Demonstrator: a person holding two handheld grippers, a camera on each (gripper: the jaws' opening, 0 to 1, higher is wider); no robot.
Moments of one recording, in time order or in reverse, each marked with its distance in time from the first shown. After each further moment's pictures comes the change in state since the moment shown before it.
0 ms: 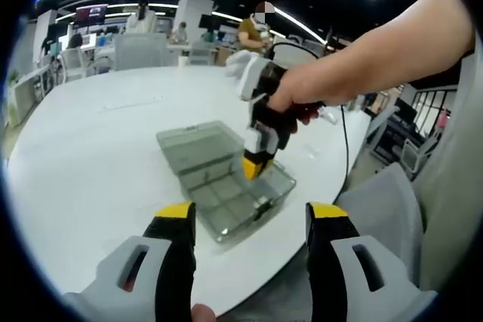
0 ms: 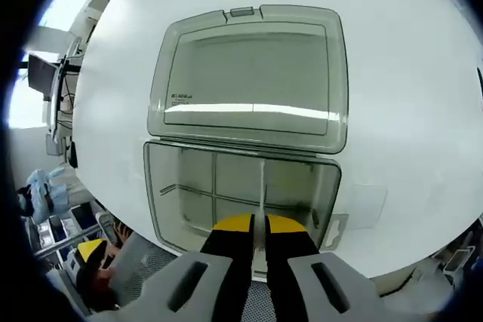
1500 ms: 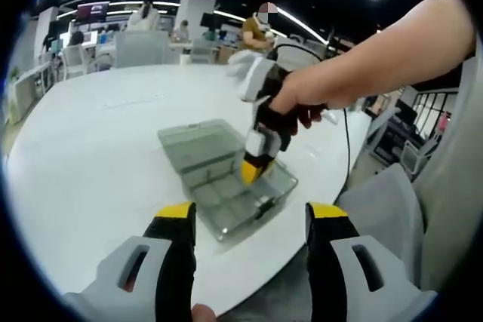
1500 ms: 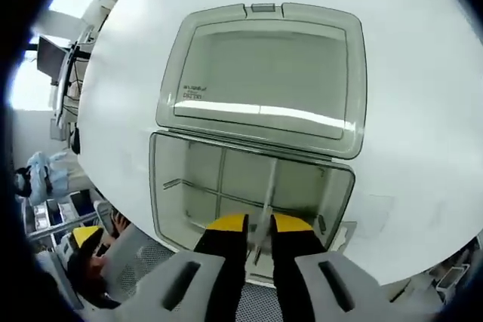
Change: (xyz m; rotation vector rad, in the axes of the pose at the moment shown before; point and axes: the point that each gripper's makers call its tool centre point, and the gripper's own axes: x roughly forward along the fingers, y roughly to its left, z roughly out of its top) left arm 0.001 0.001 -0.001 -0.012 0.004 -0.001; right arm 0.001 0.007 0.000 -0.086 -0.017 0.035
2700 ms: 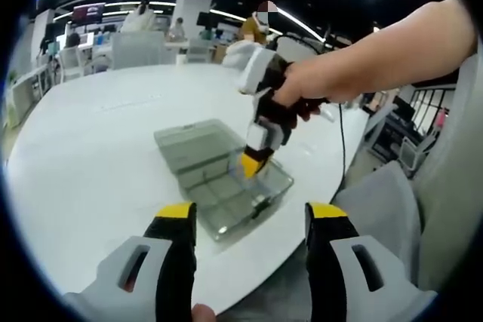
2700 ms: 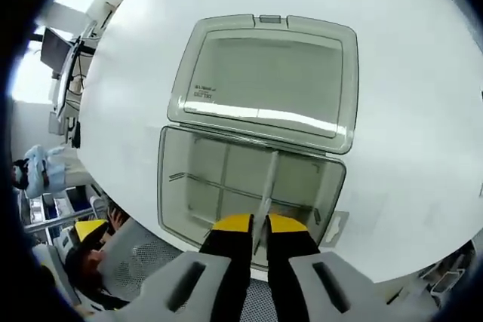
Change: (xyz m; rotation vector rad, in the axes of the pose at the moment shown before) left arm -0.001 -0.005 0.001 0.017 0.013 -0.011; right arm -0.011 0.000 -0.005 -0.020 -0.018 -0.027
